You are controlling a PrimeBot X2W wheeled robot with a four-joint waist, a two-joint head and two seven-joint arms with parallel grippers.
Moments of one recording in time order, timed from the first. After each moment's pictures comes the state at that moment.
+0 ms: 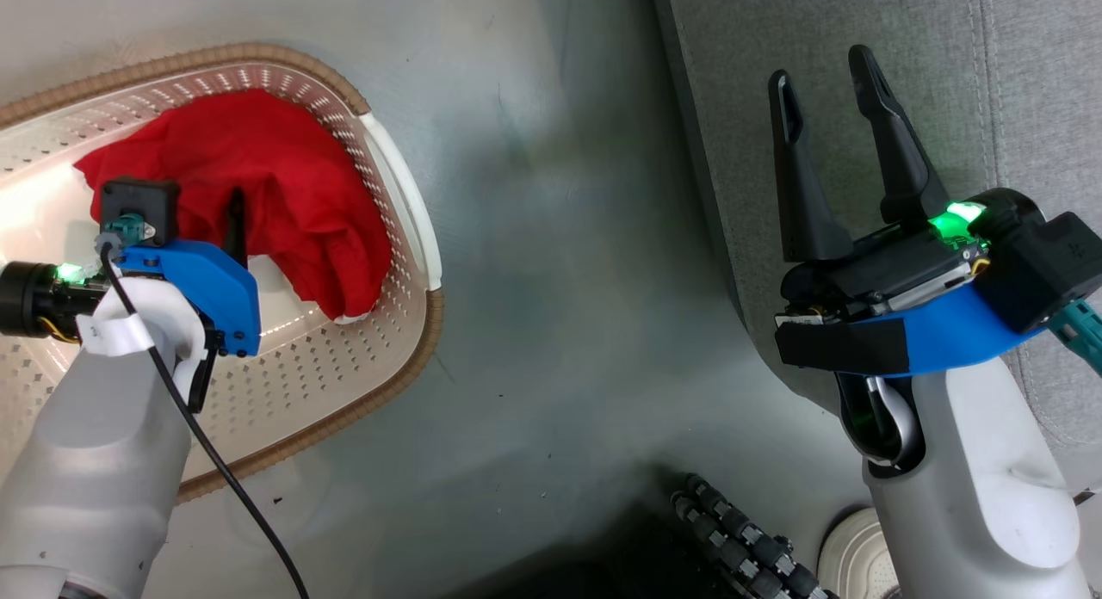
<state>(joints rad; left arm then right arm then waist) -0.83 0.34 -0.50 0.98 -0.42 -0.04 -0.12 -0.50 -0.05 0.16 0.06 0.26 0.13 -0.26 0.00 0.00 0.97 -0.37</state>
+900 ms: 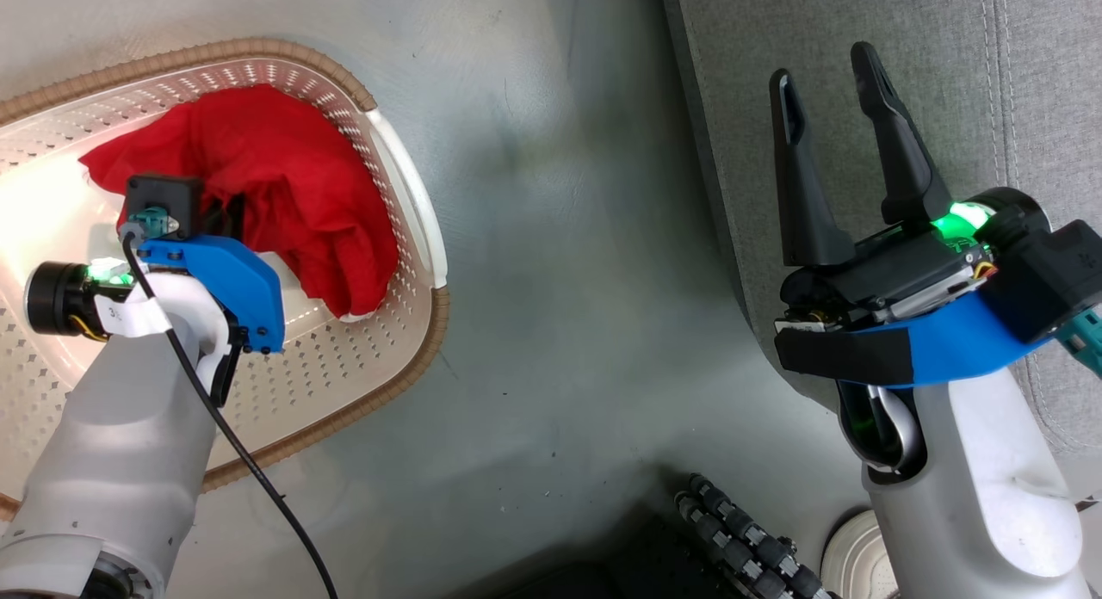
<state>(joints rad) -0.91 0.27 -0.53 1.17 -0.46 -0.09 -0.15 -0.49 -0.05 0.17 0.02 0.27 0.13 -0.26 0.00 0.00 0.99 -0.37</state>
